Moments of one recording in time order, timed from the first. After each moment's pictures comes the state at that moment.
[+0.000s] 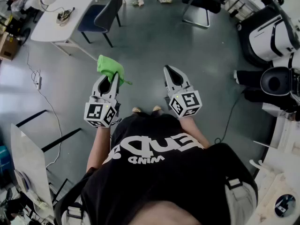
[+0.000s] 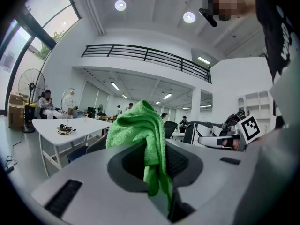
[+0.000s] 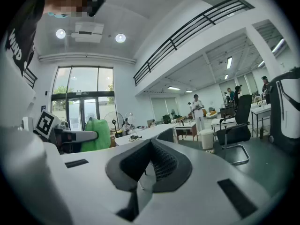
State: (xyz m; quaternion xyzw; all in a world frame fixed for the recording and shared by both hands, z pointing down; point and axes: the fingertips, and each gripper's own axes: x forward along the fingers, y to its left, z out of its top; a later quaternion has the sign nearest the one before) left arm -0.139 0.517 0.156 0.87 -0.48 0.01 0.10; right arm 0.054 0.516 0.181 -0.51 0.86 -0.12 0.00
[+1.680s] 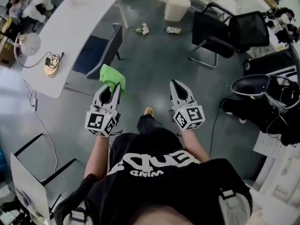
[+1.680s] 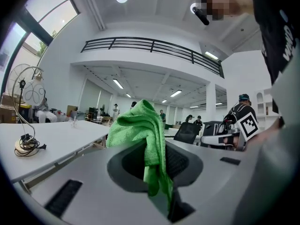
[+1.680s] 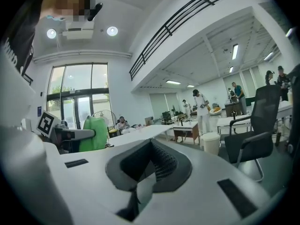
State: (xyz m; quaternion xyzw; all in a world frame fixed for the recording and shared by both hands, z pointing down) left arm -0.092 0.054 0.172 0.85 -0.51 0.01 0.09; right arm 0.123 0.041 0.202 -0.48 0.87 -0.13 -0.02
